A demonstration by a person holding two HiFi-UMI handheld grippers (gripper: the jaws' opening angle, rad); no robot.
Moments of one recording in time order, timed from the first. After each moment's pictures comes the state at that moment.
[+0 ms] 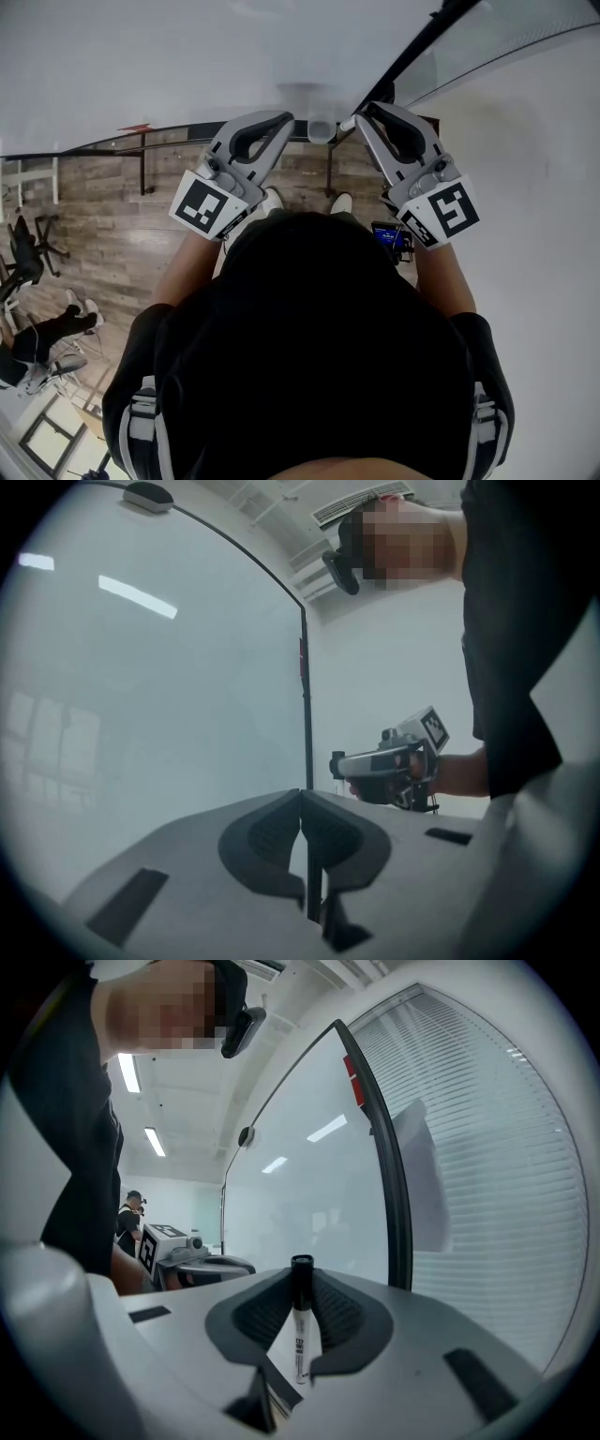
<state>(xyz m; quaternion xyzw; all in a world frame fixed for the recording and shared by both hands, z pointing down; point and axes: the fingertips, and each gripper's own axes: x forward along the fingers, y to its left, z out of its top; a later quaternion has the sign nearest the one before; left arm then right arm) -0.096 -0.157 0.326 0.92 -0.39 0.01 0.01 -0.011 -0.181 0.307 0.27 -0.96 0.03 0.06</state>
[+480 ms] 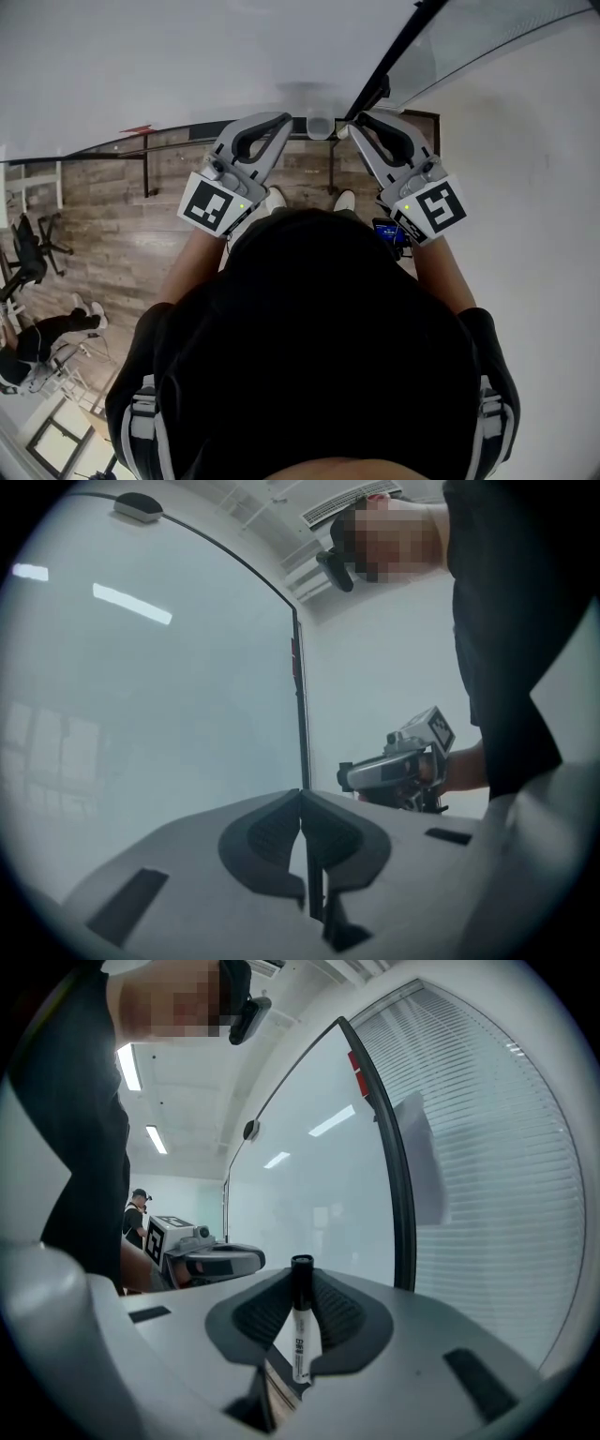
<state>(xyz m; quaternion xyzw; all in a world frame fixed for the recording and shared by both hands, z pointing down) -0.092 -0.149 0.333 0.92 -0.39 0.02 -0.01 -0.008 -0.161 0.331 0.26 -0.96 0.03 0.07</state>
